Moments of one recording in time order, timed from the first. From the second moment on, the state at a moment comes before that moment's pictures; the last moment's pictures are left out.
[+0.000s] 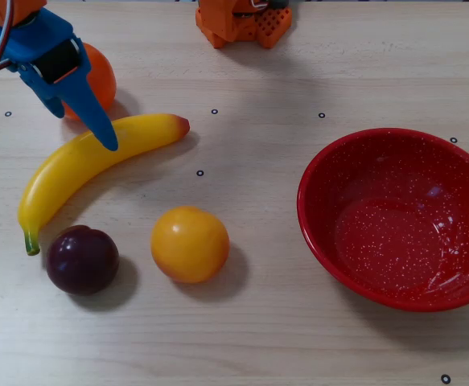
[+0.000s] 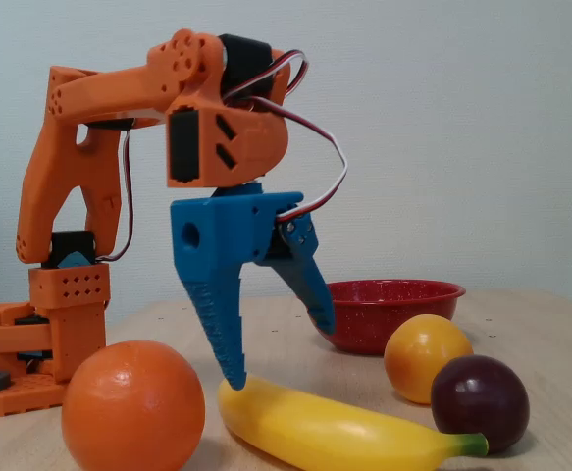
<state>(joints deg) 42.9 67.4 60.7 92.4 -86.1</state>
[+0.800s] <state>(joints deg) 43.9 64.4 63.8 90.6 -88.7</state>
